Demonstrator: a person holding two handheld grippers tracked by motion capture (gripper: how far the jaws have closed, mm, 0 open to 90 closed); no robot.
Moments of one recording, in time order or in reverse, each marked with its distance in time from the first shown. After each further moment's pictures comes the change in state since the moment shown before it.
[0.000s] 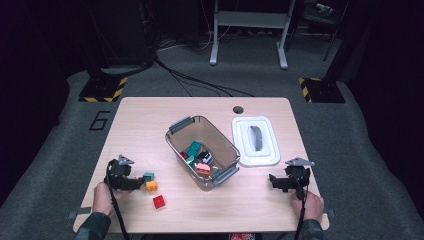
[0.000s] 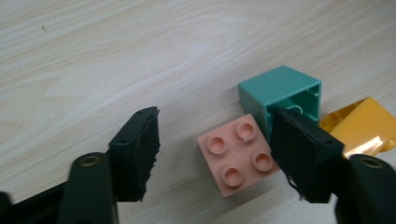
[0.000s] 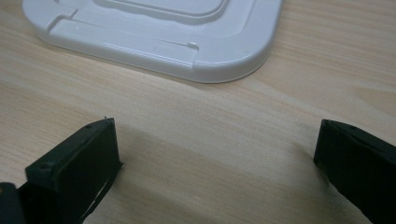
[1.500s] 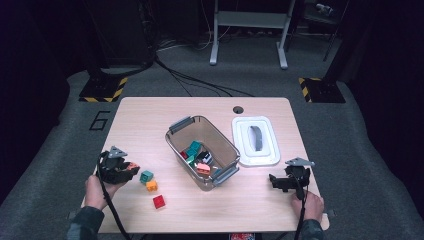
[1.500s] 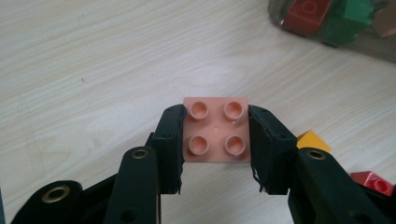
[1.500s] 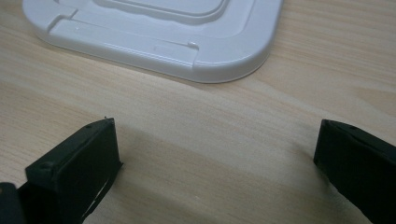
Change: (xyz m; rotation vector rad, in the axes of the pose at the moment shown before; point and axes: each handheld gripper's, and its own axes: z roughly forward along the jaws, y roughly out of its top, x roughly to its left) left arm 0.004 0.028 -0.045 -0.100 -0.035 0.021; right arm 0.000 0.000 0.000 0.002 -0.003 -0.005
